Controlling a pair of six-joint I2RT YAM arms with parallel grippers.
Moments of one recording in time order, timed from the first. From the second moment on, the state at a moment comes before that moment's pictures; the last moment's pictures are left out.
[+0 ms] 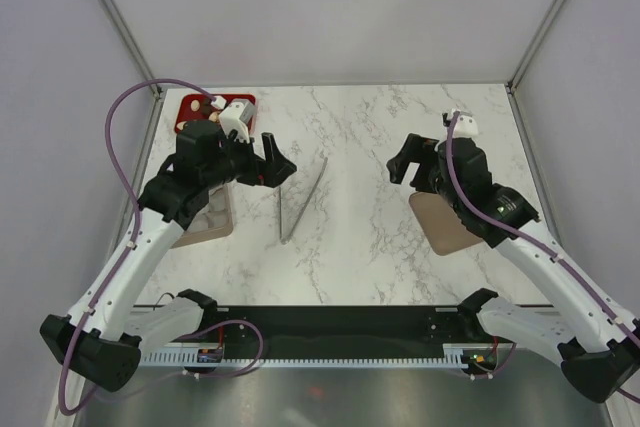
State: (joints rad) left arm -0.40 1.04 1.12 -0.52 0.30 -0.31; right arm 0.57 0.98 1.05 -0.55 0.27 0.60
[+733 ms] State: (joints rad) left arm -0.52 1.31 1.17 -0.69 0.03 -0.30; right arm 0.57 0.92 1.05 -0.56 0.27 0.57
